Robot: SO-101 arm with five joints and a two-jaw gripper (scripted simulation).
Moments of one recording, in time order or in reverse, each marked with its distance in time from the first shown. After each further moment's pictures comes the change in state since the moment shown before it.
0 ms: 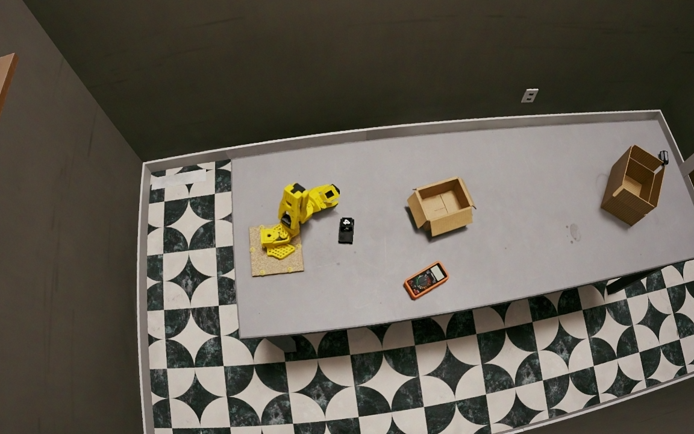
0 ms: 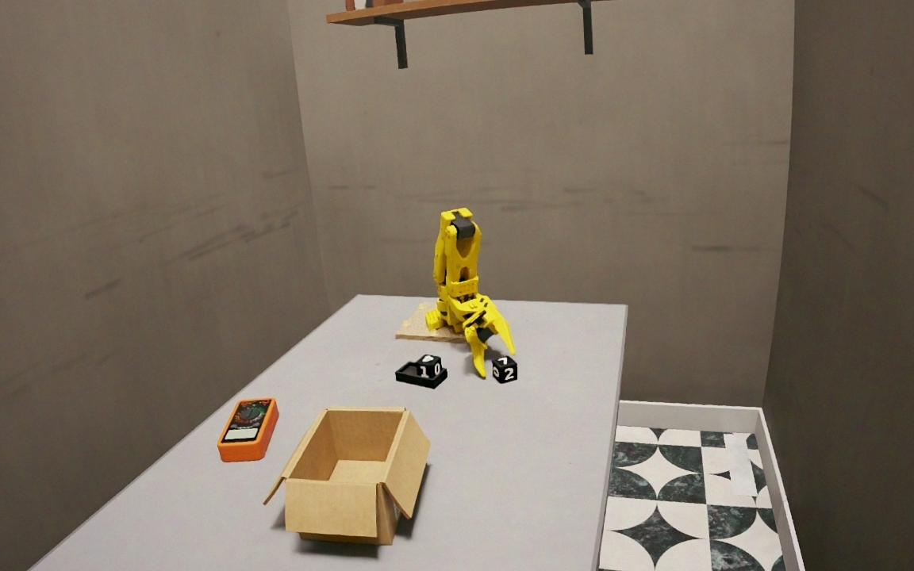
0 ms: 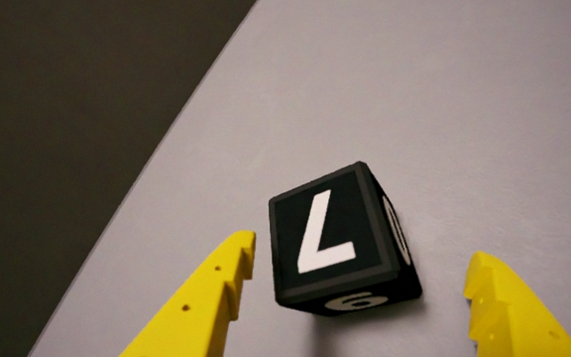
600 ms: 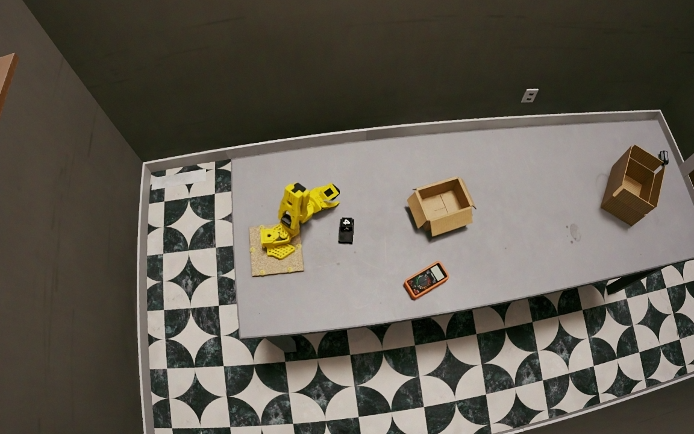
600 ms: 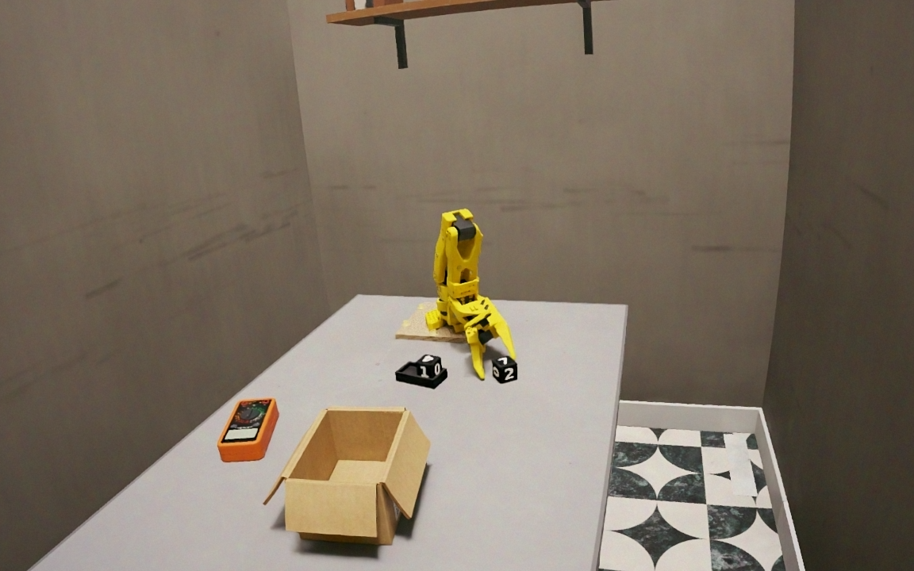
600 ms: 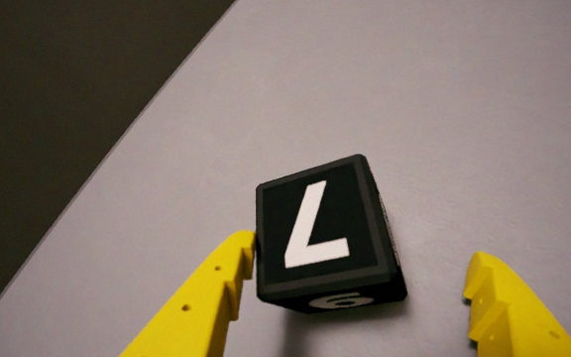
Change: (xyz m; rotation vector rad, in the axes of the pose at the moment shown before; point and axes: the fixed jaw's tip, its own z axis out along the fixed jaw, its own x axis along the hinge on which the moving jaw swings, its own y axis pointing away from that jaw) arm 0.006 -0.004 0.003 0.019 0.030 -0.125
